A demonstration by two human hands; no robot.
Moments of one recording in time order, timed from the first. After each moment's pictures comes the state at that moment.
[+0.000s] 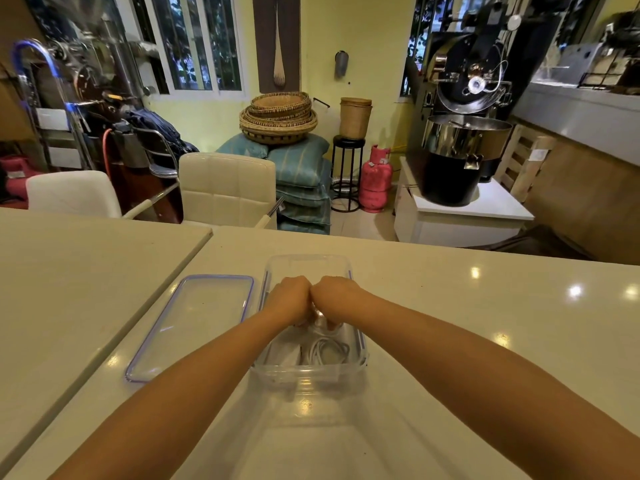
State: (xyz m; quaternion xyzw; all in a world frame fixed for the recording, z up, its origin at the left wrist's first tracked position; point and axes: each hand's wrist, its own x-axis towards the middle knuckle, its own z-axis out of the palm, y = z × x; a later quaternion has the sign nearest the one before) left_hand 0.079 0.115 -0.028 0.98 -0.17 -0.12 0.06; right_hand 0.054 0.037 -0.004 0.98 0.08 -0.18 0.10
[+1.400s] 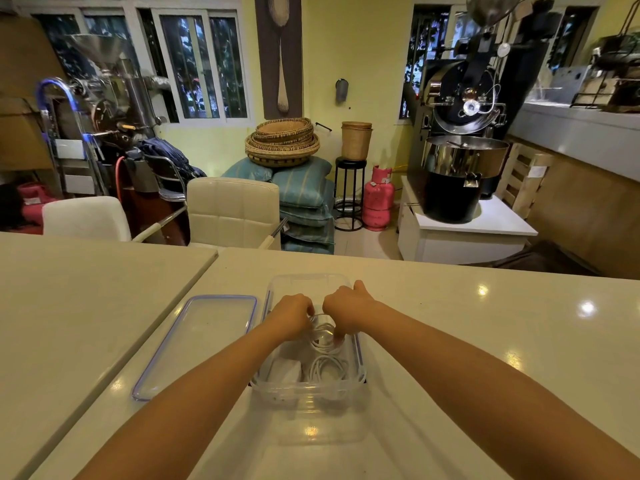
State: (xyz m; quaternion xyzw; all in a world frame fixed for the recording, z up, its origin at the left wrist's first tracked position) left_hand 0.075 0.123 -0.023 0.96 -0.21 -0.09 0.18; right_hand 0.059 0.008 -0.012 0.98 0.10 -0.09 0.14
